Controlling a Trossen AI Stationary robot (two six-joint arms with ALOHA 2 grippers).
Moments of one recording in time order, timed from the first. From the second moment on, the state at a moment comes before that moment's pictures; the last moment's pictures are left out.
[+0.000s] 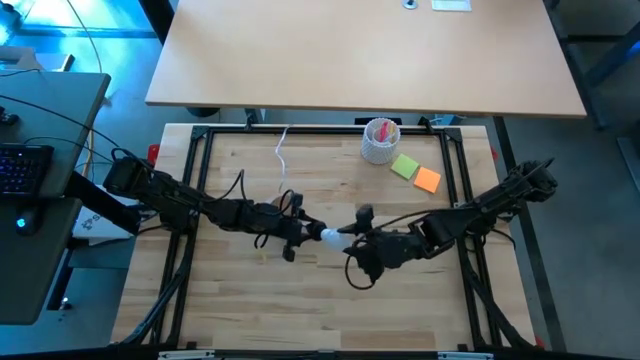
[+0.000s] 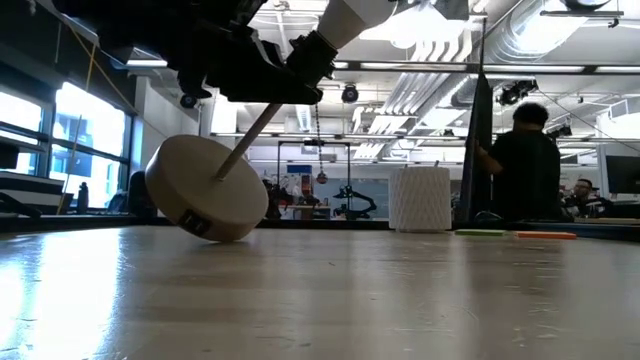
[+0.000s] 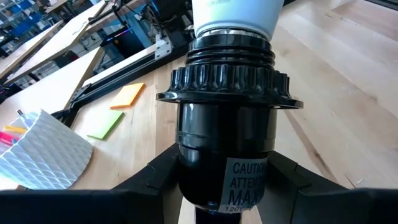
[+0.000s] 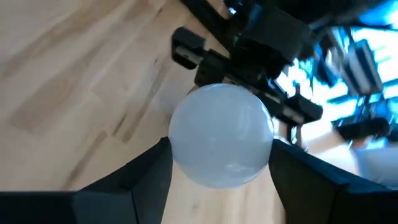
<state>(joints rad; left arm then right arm) -0.20 1.51 0.70 0.46 -0.22 0.38 0.45 1.49 1.18 -0.34 0.56 -0.49</state>
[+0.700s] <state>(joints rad) -0.20 1.51 0.70 0.46 -0.22 0.36 0.49 1.46 1.18 -0.33 0.55 -0.24</state>
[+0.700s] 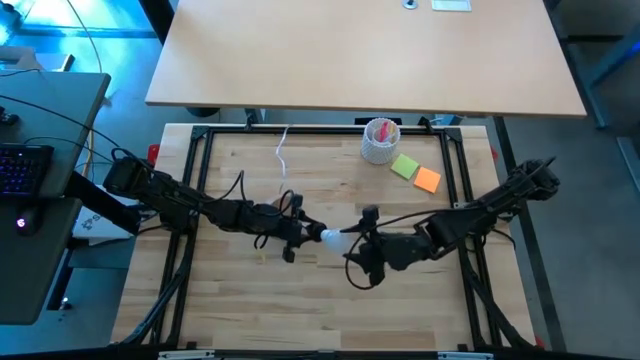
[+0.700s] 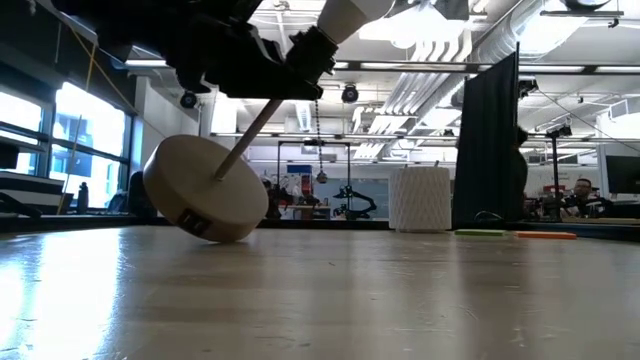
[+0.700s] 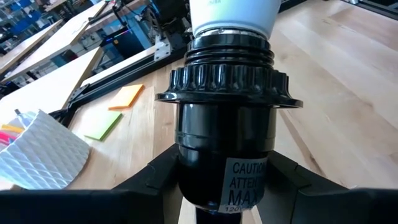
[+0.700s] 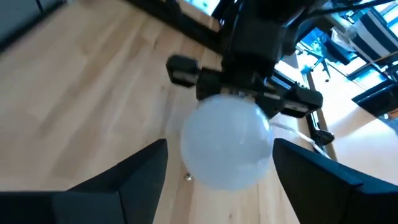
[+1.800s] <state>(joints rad) -0.20 1.51 0.70 0.45 -0.26 0.36 0.44 1.50 1.18 -0.32 0.66 0.63</state>
